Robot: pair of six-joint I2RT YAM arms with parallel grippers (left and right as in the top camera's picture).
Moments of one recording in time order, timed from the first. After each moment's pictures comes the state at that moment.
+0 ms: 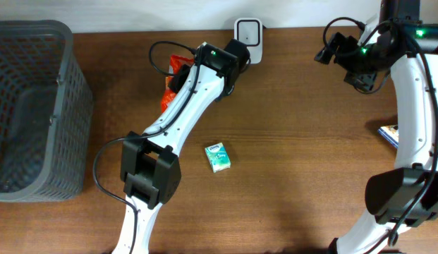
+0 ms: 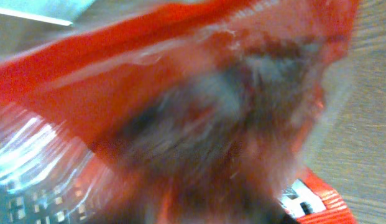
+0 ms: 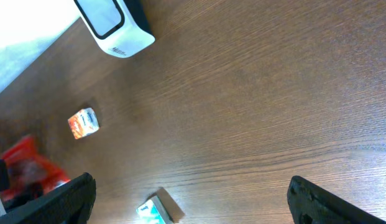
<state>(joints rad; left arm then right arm) -0.55 2.28 2.21 -1.46 -0.81 -0.32 -0.14 1.91 2.05 -1.29 -0.36 0.40</state>
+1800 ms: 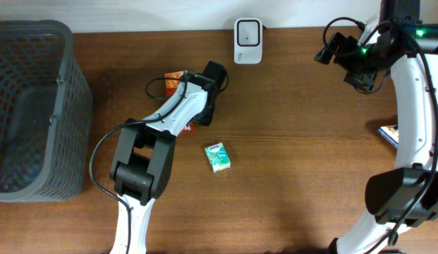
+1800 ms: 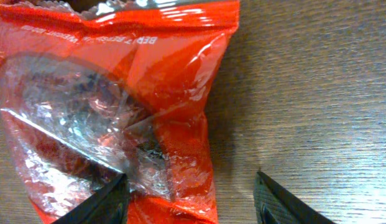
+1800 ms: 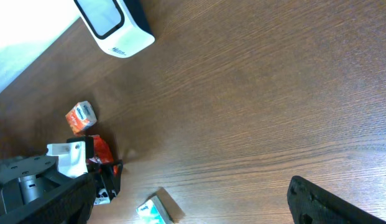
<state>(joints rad) -0.44 2.27 1.75 -0.95 -0.34 -0.22 -0.14 1.91 2.05 -1.29 -0.36 0.40</state>
